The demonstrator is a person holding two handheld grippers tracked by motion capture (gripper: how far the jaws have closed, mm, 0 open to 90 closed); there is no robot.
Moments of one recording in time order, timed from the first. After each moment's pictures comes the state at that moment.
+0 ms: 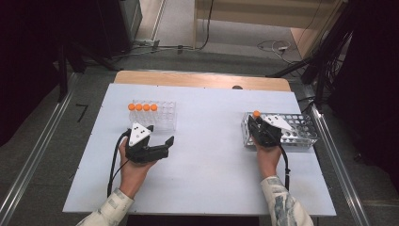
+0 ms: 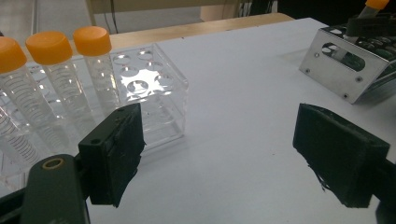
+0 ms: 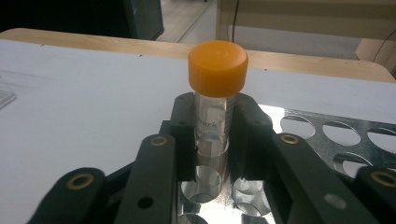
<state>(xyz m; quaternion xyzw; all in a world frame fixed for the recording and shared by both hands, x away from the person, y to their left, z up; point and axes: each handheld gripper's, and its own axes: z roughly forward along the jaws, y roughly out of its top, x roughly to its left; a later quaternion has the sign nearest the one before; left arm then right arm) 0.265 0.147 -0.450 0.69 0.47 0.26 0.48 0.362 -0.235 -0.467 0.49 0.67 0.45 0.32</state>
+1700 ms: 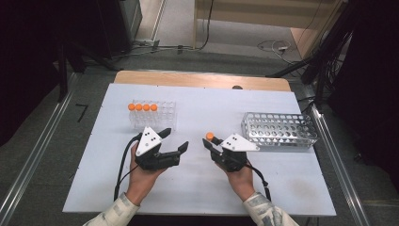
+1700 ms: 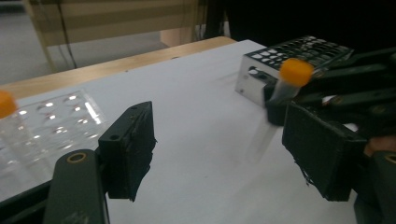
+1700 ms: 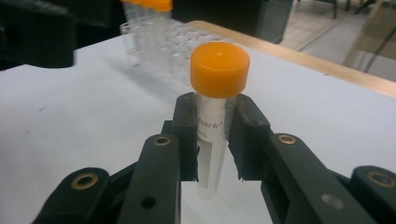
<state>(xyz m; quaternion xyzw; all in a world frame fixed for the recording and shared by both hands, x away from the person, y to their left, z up) 0.240 0.107 -0.426 0.72 0.37 0.23 0.54 0.276 -0.131 -0.450 0.30 0.78 0.51 0.21</state>
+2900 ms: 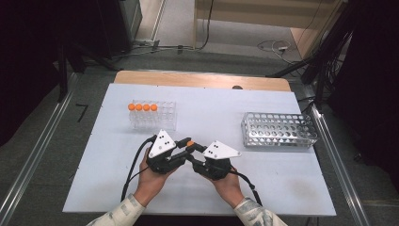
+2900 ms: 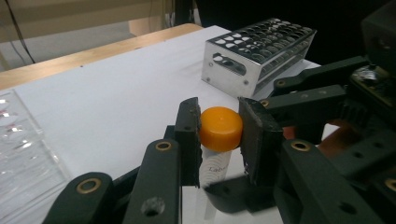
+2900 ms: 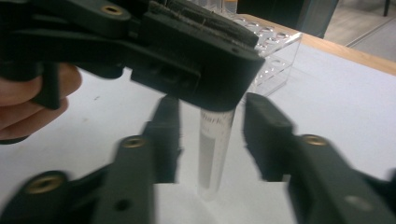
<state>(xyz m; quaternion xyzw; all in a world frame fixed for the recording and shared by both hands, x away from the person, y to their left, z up) 0.247 0.094 -0.433 0.74 0.35 0.20 0.54 0.261 -0.099 -0.458 0.26 0.80 0.51 0.17</state>
